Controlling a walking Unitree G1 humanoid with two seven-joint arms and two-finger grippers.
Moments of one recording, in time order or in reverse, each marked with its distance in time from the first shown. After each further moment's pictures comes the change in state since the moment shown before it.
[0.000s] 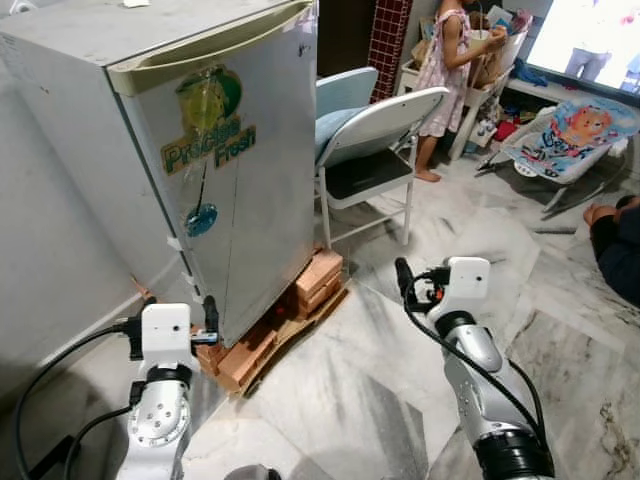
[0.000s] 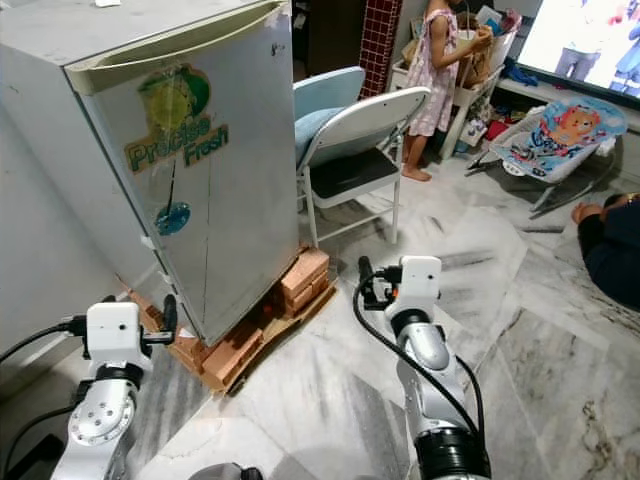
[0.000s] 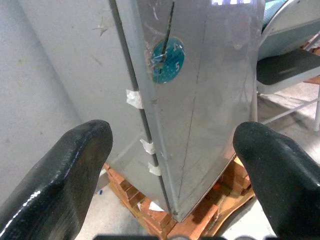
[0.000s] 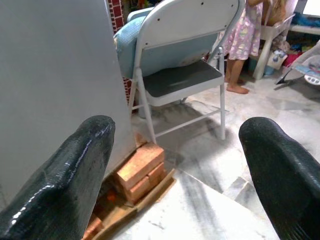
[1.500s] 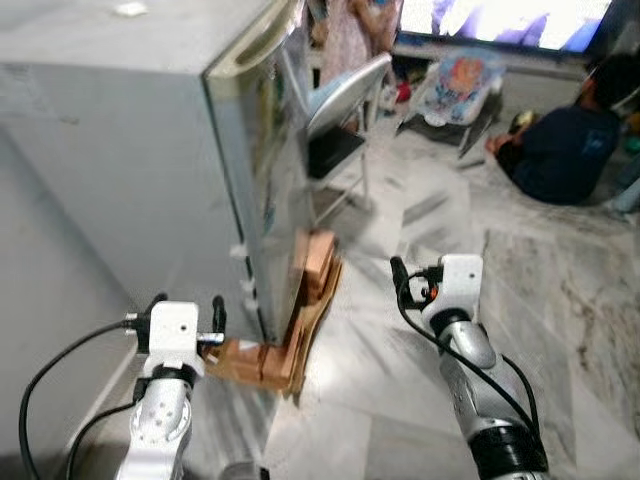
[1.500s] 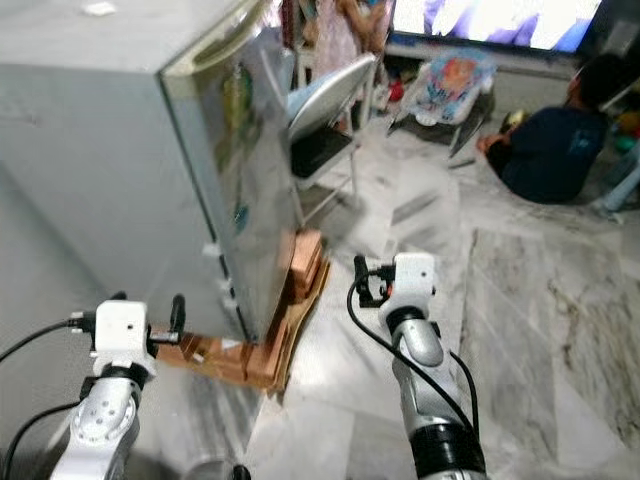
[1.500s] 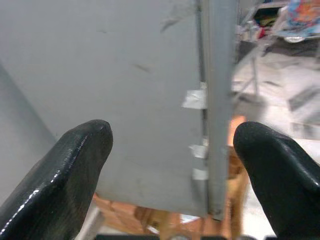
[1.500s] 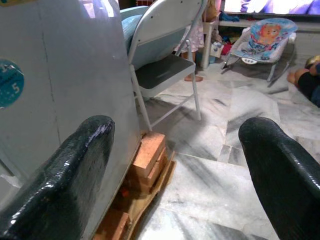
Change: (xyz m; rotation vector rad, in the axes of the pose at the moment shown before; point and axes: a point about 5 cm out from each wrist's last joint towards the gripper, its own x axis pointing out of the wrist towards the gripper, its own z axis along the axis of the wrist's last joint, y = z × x) left arm -0.003 -0.008 -0.004 -0.001 -0.003 -0.083; right arm 0.005 0.008 0.005 -0.020 -0.015 0.027
